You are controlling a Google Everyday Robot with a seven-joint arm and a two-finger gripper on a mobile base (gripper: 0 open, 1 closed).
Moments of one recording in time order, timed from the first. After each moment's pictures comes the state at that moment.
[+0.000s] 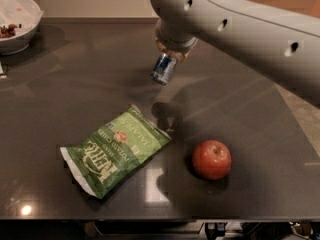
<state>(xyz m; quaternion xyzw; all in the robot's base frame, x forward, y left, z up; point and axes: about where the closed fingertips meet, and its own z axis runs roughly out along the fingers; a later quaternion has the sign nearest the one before) 0.669 -0.036 0.926 -0.91 0.23 -0.33 0.12</state>
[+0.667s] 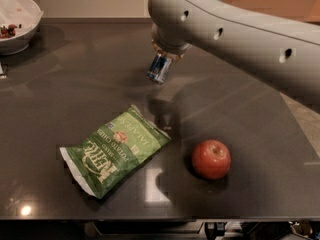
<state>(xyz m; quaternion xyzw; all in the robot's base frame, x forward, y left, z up) 0.678 -0.025 0.924 -0.90 0.20 -0.35 0.14</state>
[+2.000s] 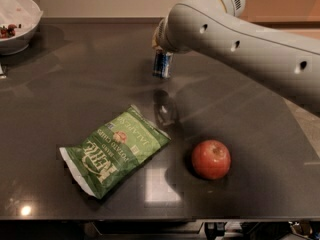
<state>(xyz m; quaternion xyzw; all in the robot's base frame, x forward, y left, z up) 0.701 -0.016 0.926 -0.89 0.01 -0.42 0.15</state>
